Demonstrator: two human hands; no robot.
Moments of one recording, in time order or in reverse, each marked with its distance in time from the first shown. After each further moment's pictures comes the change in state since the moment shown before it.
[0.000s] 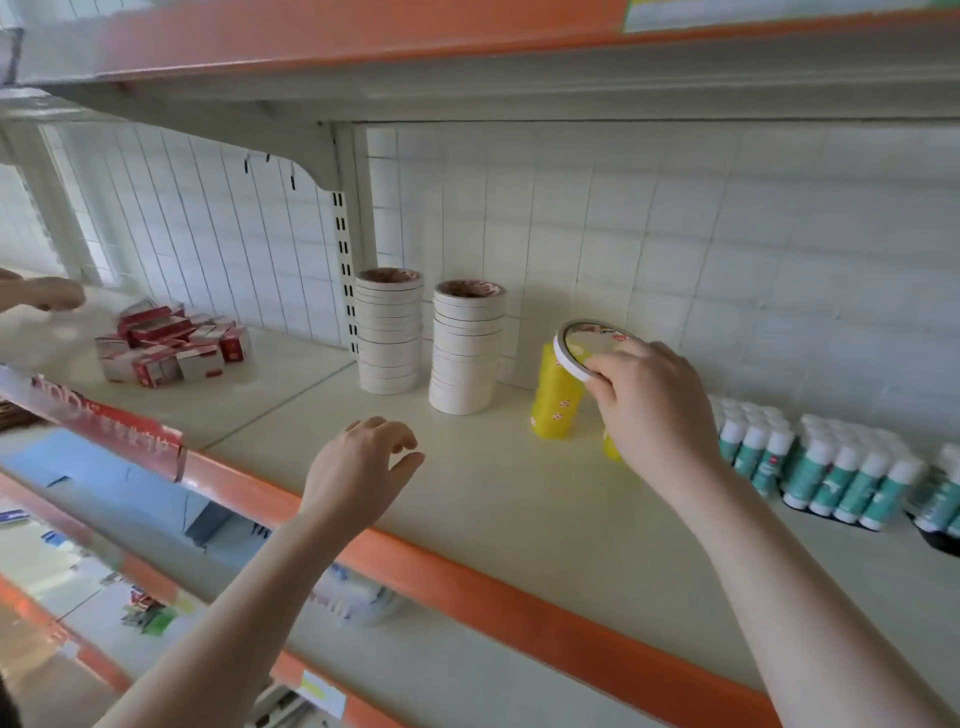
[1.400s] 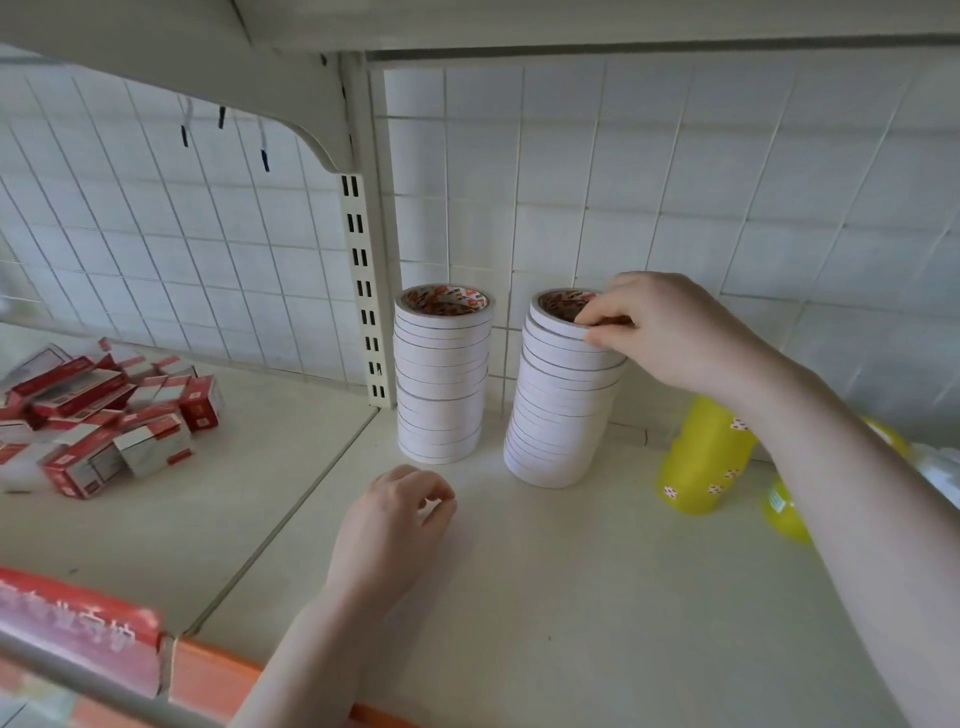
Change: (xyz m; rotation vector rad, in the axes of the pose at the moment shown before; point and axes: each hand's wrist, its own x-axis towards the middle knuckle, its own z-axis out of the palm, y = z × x) left_hand 0.097 -0.124 0.051 -0.355 -0.152 -0.016; right_hand 0.166 -0.066 0.091 0.096 -0.323 -0.023
